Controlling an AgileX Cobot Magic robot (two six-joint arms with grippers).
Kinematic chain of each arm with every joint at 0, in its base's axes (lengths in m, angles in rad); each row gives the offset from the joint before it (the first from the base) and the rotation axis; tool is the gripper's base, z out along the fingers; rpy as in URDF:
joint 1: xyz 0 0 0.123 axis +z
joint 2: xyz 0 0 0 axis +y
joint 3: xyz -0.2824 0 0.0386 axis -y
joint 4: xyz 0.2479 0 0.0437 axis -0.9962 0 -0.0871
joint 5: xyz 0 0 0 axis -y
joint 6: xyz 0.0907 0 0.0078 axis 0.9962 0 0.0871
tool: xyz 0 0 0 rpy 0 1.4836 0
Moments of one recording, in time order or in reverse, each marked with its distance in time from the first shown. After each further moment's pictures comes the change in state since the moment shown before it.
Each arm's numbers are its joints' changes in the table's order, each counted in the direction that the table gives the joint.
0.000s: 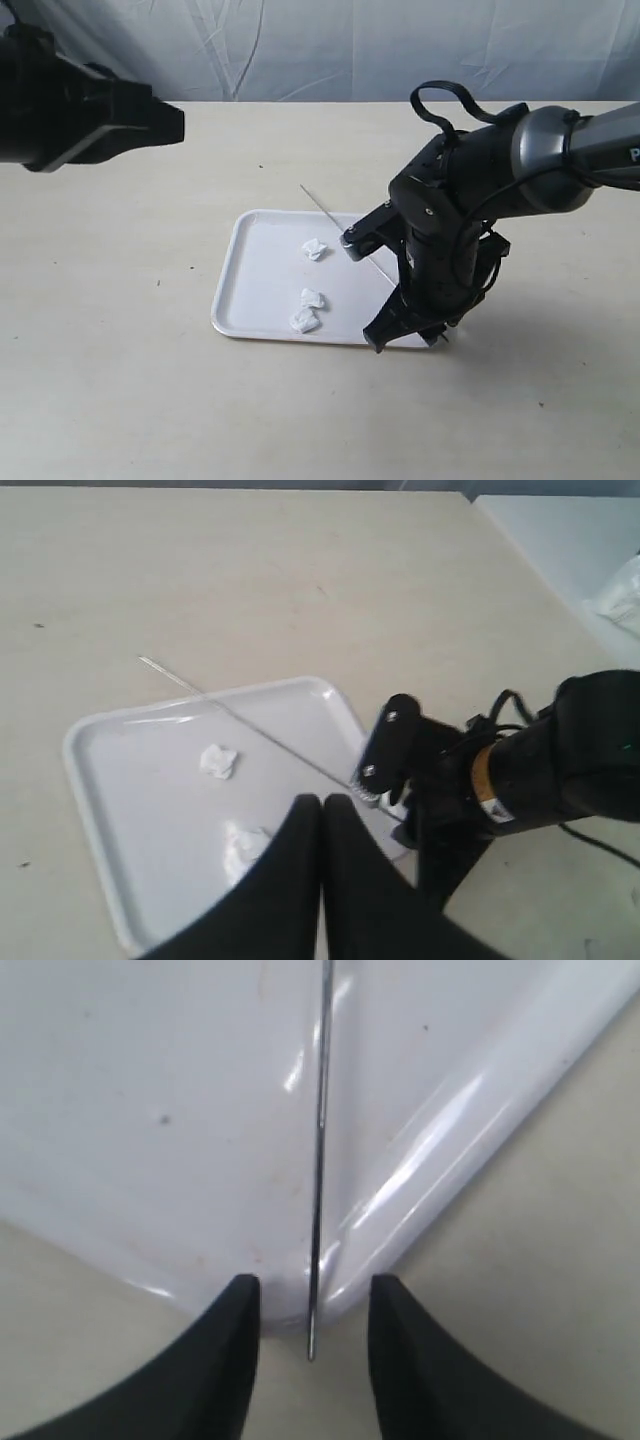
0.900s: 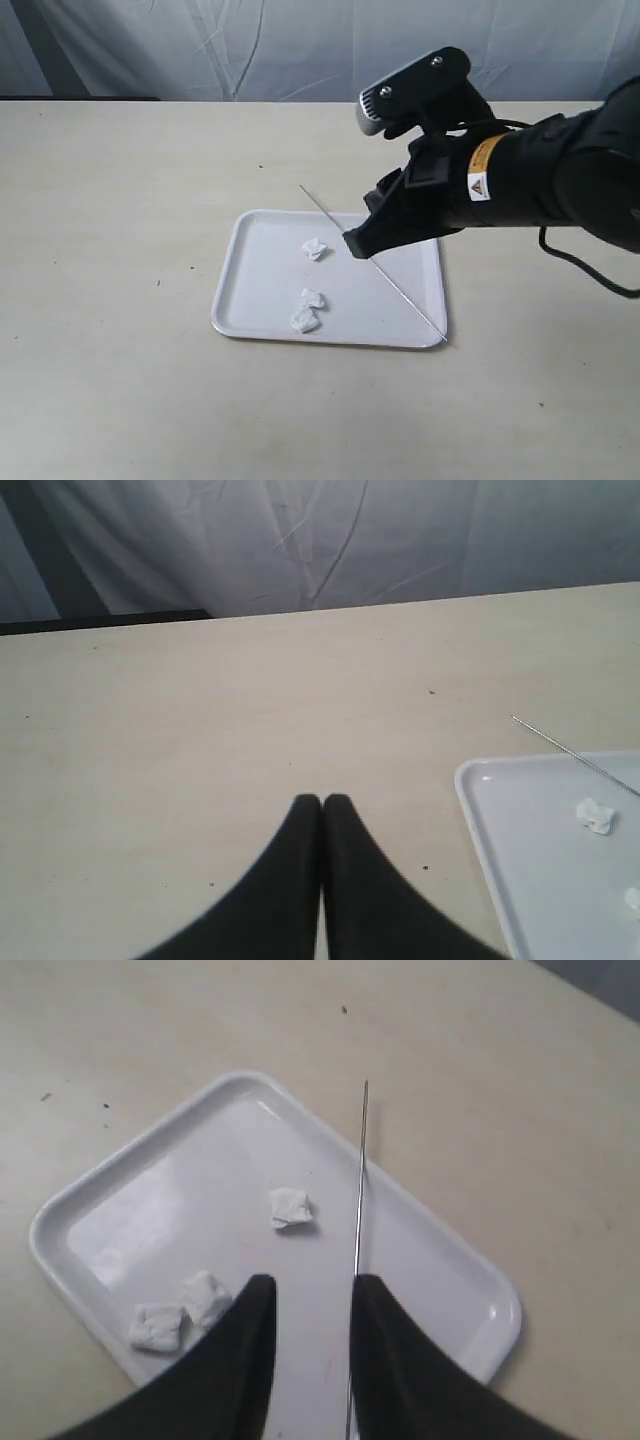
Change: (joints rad) left arm 0.000 -0.410 -0.318 -1.243 0.117 -0.963; right arm 0.000 -0.503 -0.247 0.032 0.609 -0.012
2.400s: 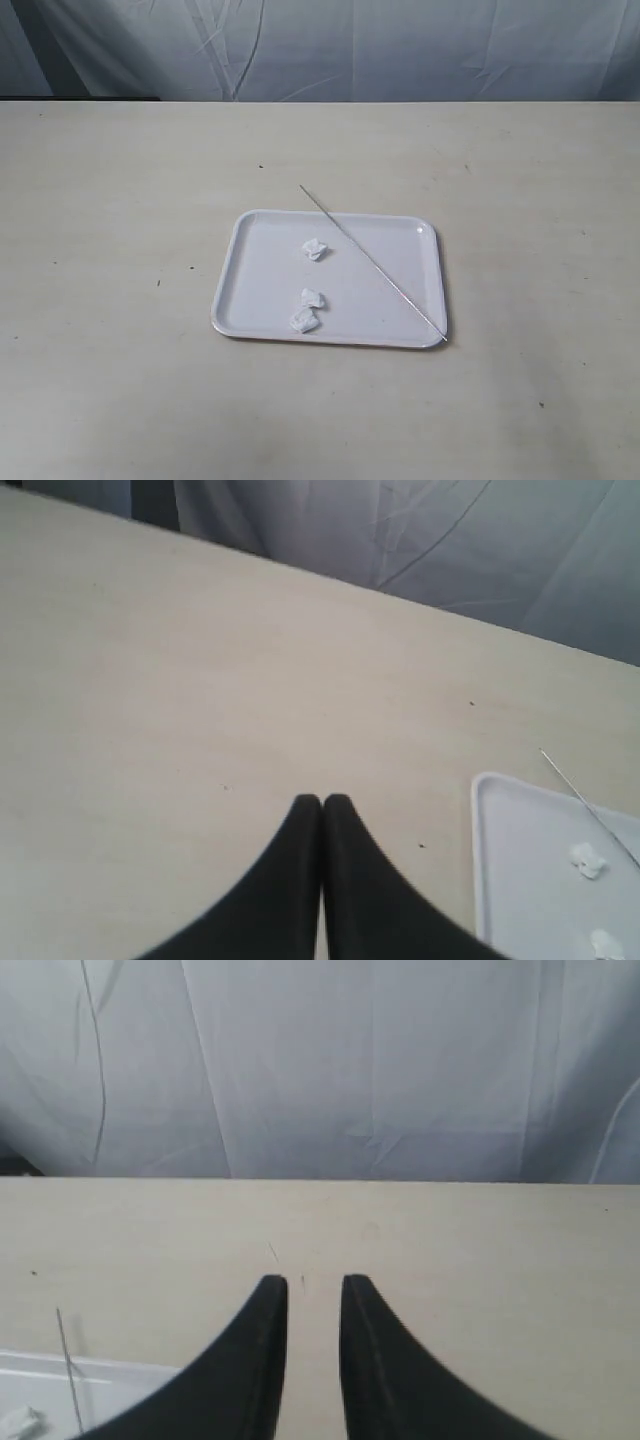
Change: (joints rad) left arm 0.000 -0.199 -0.111 -0.059 -0.158 -0.365; right arm -0.558 -0.702 -0.178 -0.135 -0.101 -0.001
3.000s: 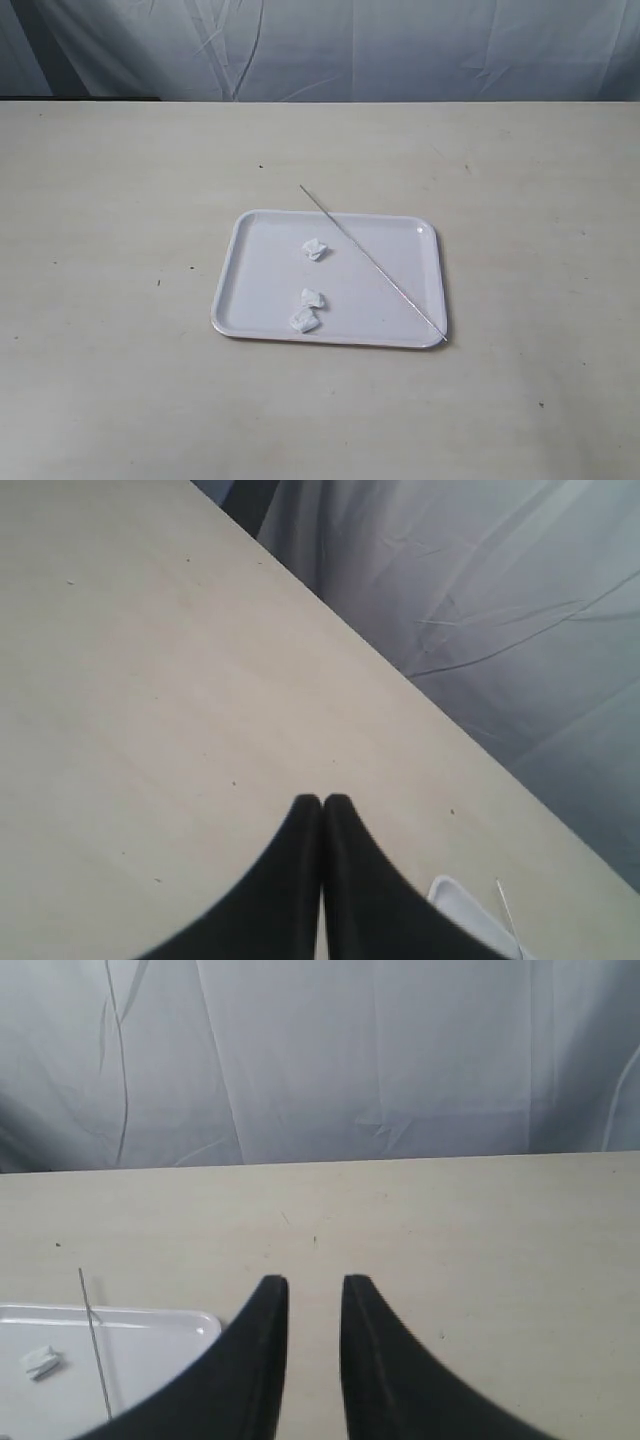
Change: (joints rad) left arm 0.329 -0.269 -0.058 0.317 -0.039 0.000; right arm 0.000 -0.406 -0.356 -0.041 0.042 0.000
